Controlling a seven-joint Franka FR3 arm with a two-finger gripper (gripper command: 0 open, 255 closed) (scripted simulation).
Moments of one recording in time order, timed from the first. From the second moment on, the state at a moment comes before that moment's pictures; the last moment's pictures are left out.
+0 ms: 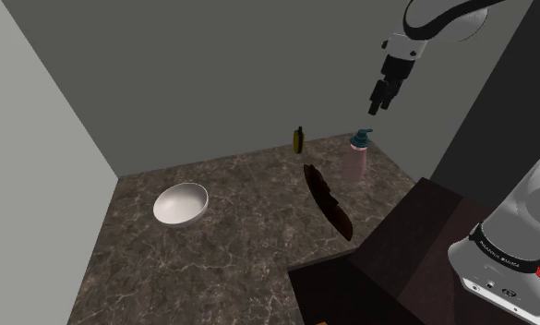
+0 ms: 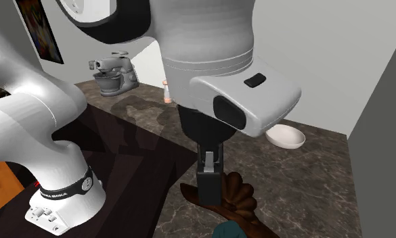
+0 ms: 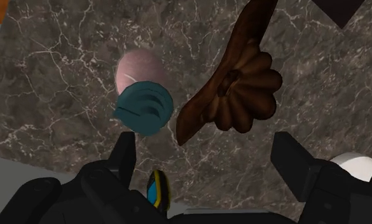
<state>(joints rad) -0.04 -0.39 -0.21 -2.44 0.13 2.07 -0.36</state>
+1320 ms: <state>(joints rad) -0.03 0.00 -0.28 -2.42 0.28 2.36 -0.53</state>
